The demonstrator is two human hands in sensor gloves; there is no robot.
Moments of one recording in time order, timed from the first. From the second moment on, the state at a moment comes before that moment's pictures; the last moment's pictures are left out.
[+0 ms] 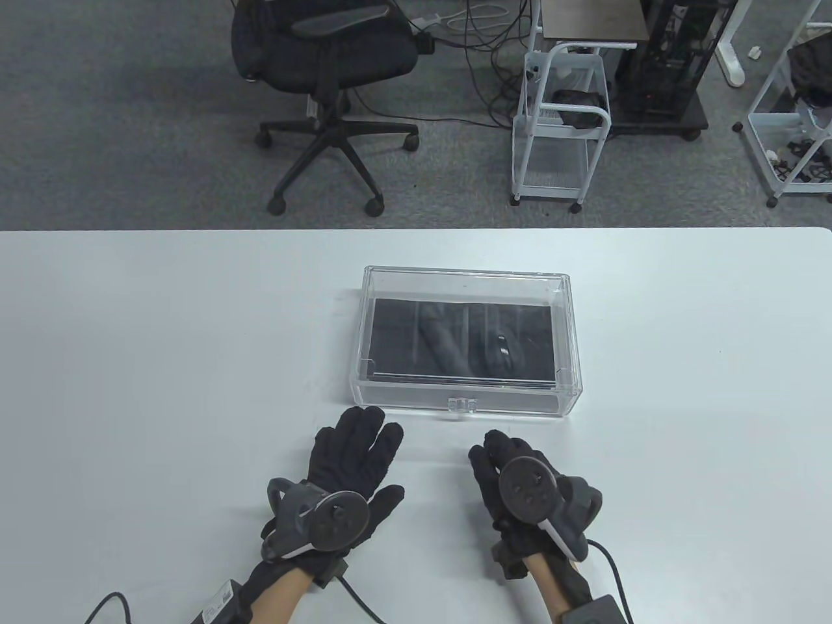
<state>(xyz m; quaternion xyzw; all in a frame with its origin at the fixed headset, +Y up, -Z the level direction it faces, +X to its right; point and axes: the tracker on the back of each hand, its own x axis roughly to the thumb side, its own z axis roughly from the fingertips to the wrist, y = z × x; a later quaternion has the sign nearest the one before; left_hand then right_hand) -0.148 -0.725 -0.183 0.05 -0.25 0.13 0.96 0.119 -0.725 -0.202 -0.04 -0.06 0.97 0.25</state>
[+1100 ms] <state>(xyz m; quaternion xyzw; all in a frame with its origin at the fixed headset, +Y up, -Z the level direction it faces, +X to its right) -0.154 -0.721 -0.186 0.05 -0.24 0.15 0.96 0.115 -0.804 -0.260 -0.26 0.14 0.71 0.64</state>
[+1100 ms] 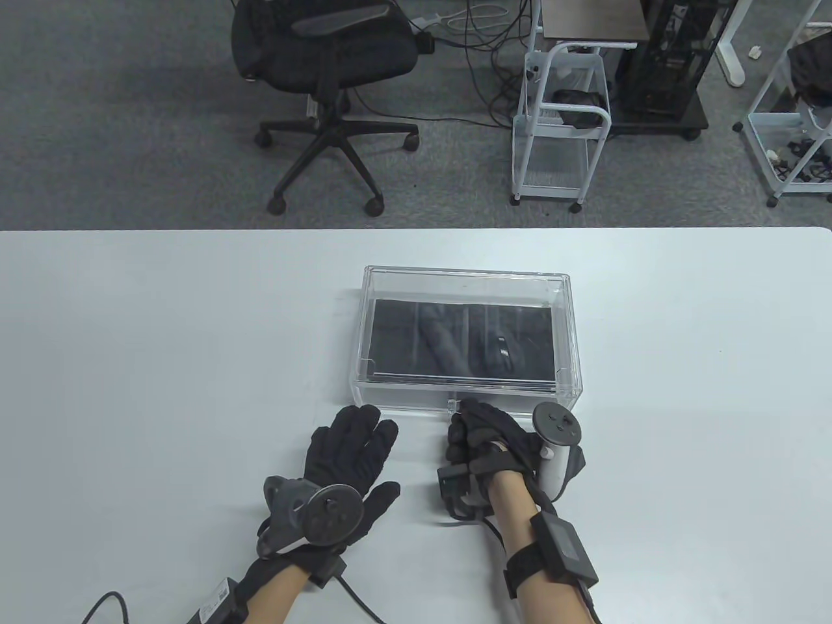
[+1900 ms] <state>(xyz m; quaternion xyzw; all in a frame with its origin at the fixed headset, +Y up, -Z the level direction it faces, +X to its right) -0.157 -0.716 -0.183 0.07 -0.23 0.17 0.96 0.120 -0.787 -0.149 -0.21 0.23 0.76 0.57</state>
